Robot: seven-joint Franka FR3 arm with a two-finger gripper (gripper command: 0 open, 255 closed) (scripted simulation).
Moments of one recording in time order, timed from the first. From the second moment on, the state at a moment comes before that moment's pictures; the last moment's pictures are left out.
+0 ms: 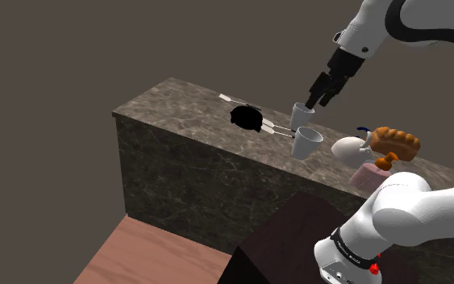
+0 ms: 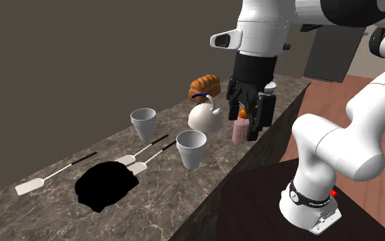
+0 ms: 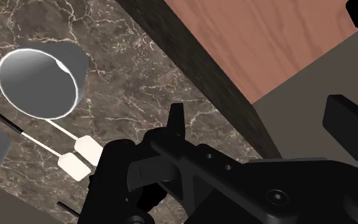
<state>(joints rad) 0.01 -0.80 -0.03 -2.34 0.03 1.62 0.05</state>
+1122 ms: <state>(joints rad) -0.07 -0.71 -0.30 -2.60 -0.18 2.00 -0.27</state>
